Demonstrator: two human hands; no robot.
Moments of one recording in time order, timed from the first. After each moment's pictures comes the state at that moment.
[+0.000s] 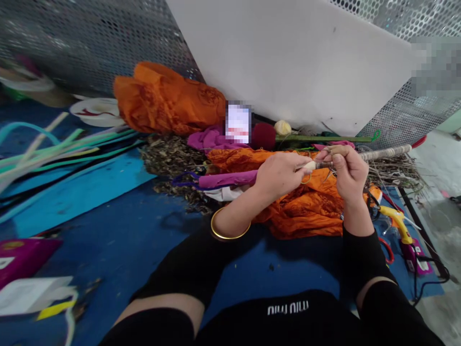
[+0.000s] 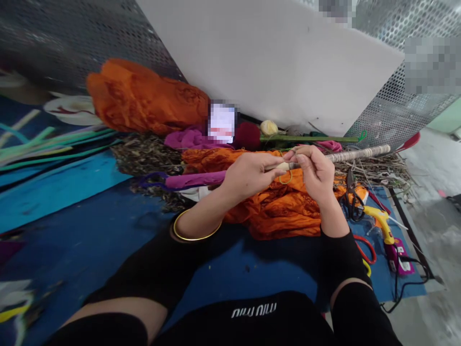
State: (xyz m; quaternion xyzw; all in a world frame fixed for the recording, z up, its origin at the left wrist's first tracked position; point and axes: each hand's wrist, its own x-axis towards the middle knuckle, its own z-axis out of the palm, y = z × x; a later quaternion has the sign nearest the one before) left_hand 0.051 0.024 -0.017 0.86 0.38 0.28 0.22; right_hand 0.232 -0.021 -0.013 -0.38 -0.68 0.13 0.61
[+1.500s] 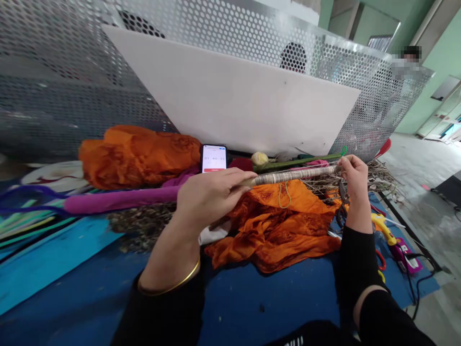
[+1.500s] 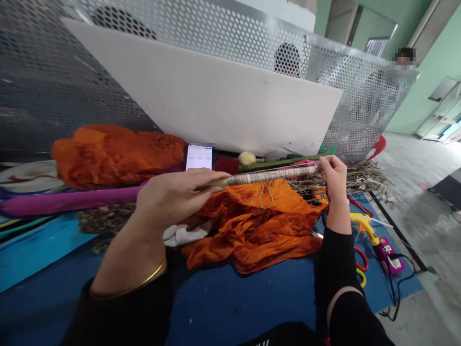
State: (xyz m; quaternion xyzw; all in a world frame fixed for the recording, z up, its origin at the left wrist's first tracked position) left_hand -0.024 0.060 -0.004 0.88 0.35 0.32 -0.01; right_hand 0.343 -0.013 -0.010 -0.56 -0.44 0.16 0.68
